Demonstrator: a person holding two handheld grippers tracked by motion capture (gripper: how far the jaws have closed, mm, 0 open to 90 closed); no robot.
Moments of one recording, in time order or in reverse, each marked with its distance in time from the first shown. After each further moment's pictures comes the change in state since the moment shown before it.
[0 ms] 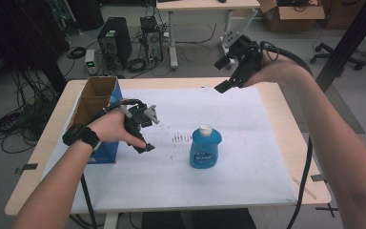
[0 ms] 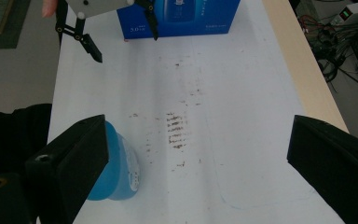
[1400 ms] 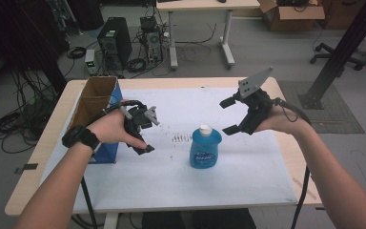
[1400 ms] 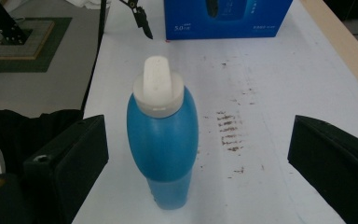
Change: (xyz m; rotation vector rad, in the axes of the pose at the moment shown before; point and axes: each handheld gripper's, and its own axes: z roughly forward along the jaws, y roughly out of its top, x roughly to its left) left arm -0.004 0.000 -0.001 0.004 0.001 0.003; right arm 0.063 -0.091 0.045 -0.185 0.066 -0.016
